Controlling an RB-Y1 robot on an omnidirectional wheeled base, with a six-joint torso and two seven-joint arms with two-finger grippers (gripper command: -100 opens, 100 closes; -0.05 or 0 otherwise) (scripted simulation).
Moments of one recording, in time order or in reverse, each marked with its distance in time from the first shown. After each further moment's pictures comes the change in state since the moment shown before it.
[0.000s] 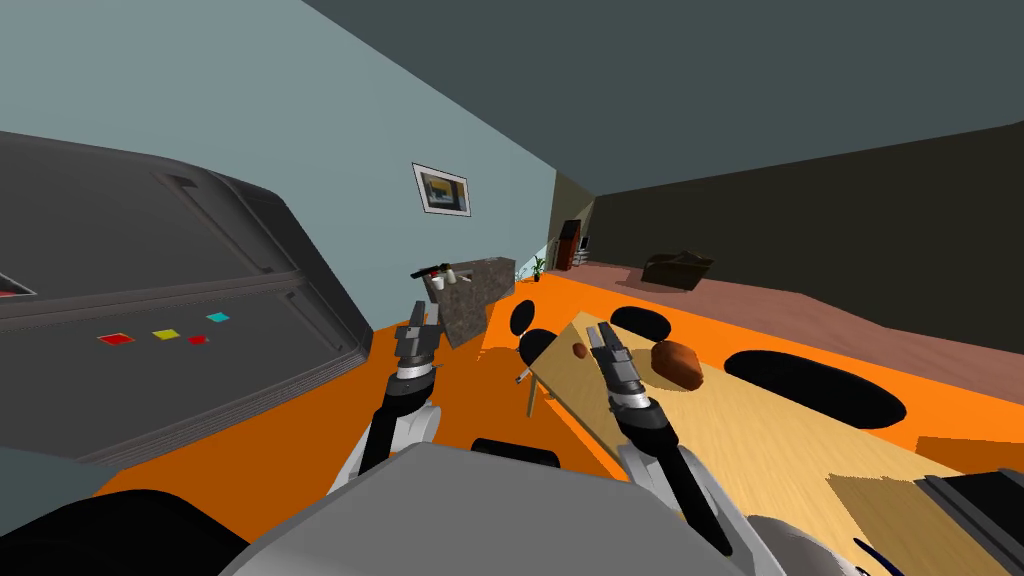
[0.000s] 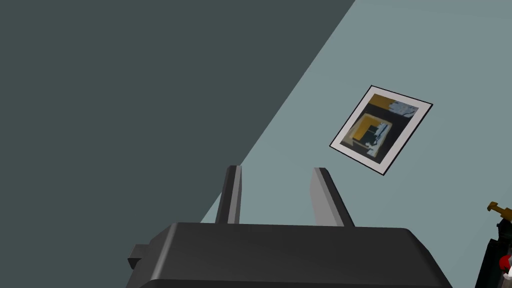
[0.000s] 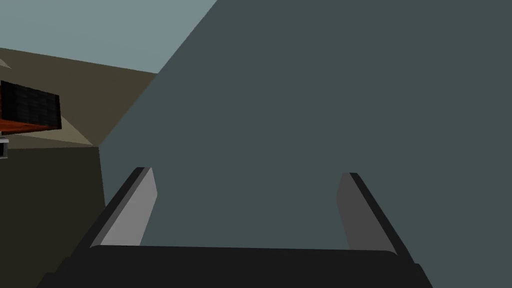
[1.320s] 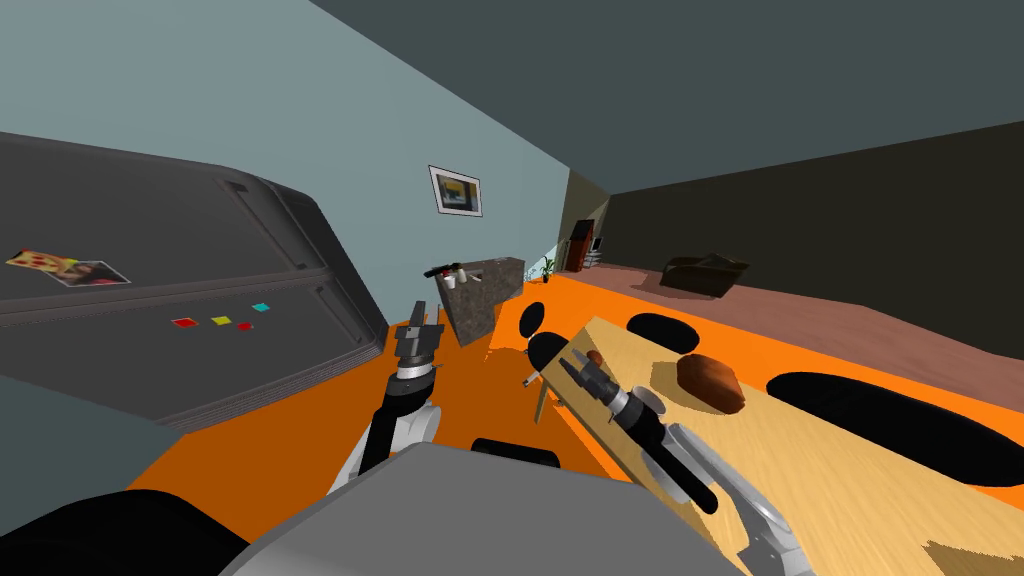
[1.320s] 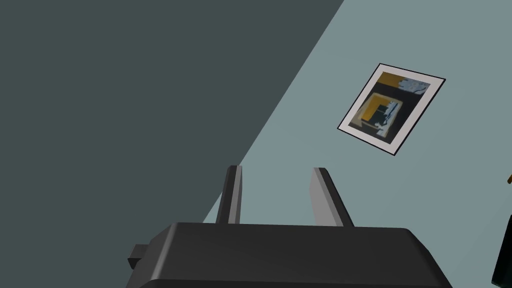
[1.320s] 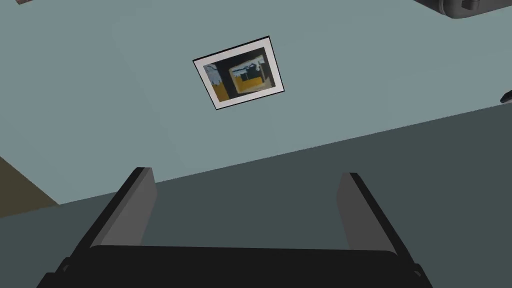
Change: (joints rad) left arm 0.000 0.000 0.000 0.000 0.000 0.000 0.000; right arm -0.145 -0.392 0.100 0.320 0.394 -0.033 0.179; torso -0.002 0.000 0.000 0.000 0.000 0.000
